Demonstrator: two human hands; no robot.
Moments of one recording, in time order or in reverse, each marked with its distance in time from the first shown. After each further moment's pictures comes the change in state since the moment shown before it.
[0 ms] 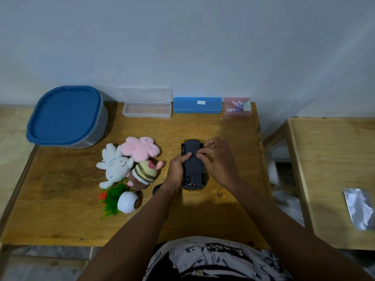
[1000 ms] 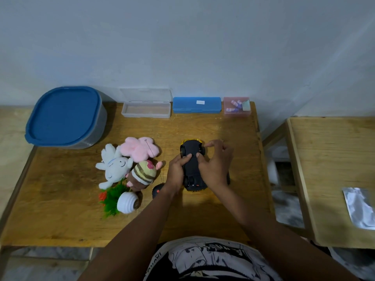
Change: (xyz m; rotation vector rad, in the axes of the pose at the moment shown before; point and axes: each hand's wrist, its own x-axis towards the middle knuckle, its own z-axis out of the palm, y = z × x) left_hand -0.006 -0.002 0.002 0.025 0.027 0.078; right_hand -0.010 -0.024 0.024 0.201 0.272 0.419
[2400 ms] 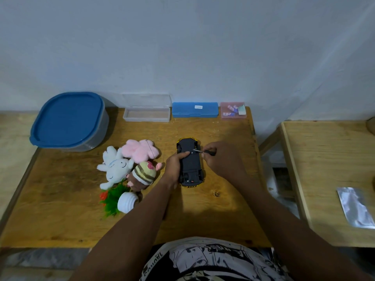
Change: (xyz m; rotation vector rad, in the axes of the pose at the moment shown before) left_hand 0.009 0.010 -0.003 -0.008 0.005 -0.132; right_hand 0.026 -0.020 -0.057 -0.201 -0.370 -0.171
